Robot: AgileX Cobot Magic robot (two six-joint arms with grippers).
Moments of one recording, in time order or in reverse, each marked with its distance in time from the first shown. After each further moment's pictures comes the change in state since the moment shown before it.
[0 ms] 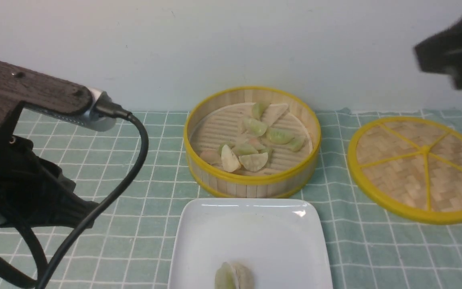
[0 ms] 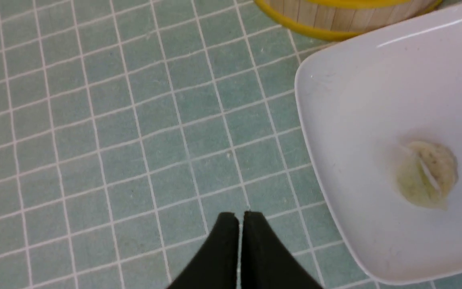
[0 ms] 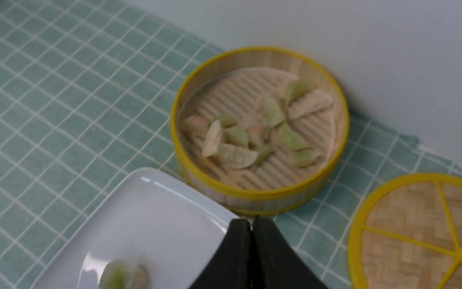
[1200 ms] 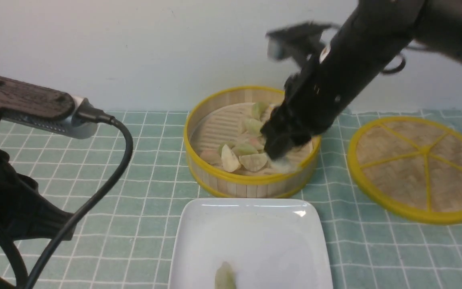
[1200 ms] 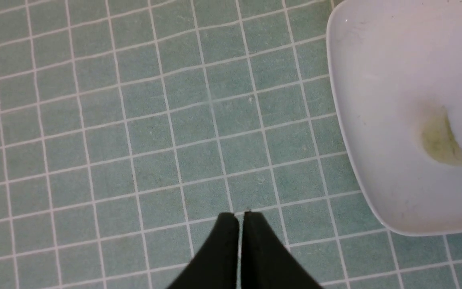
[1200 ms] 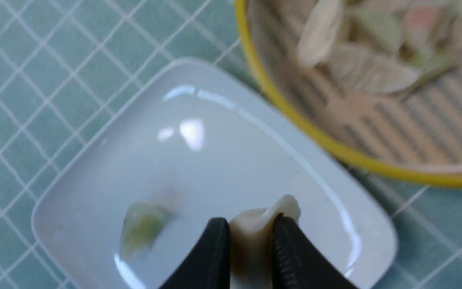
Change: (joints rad) right arm -0.111 0.831 -0.261 0.478 0.144 -0.438; left arm 0.000 0.000 -0.033 -0.001 0.187 -0.052
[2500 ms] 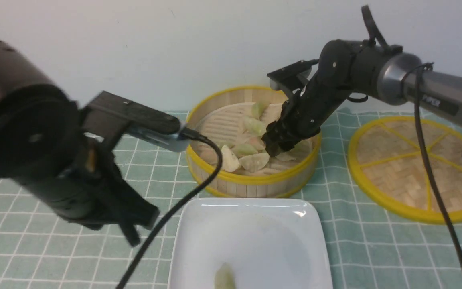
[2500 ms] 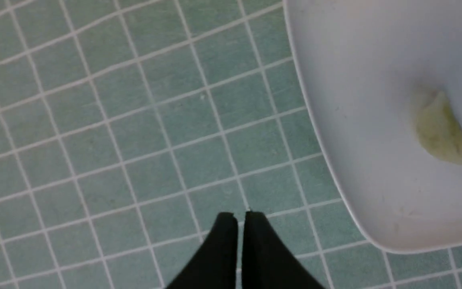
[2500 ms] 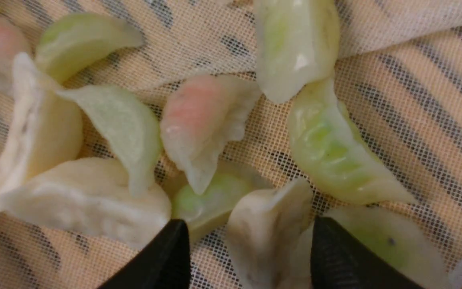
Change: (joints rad) right arm -0.145 0.442 -0.295 -0.069 -0.266 -0.089; left arm 0.000 0.297 -0.055 -0.062 -0.080 0.060
